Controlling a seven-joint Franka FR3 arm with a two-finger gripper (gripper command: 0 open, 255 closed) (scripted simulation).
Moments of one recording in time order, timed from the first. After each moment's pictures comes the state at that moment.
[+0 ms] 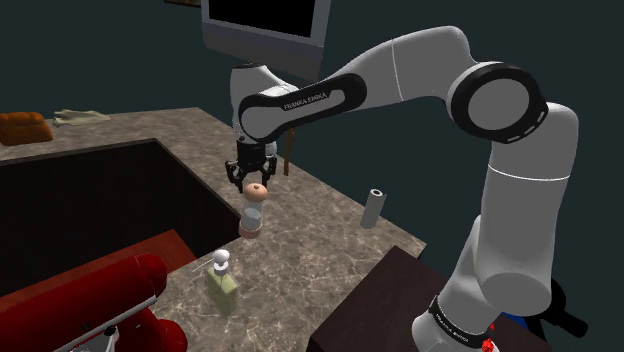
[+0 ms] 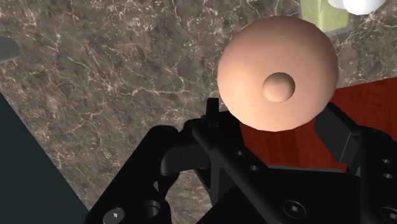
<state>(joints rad) 0.26 0.28 0.08 -1.78 -0.12 2.04 0.70</state>
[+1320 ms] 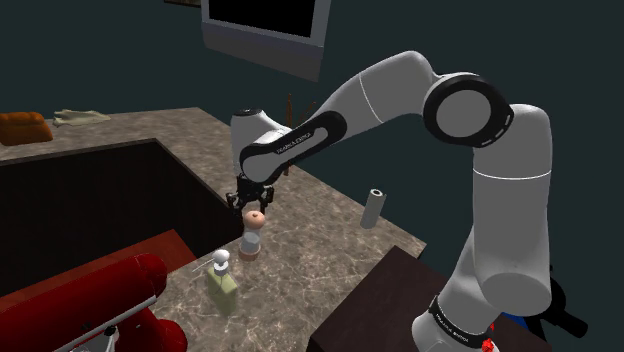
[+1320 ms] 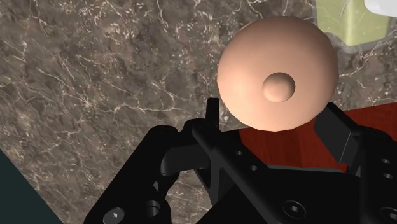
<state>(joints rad) 0.26 0.40 0.07 -1.88 -0.15 2.26 0.73</state>
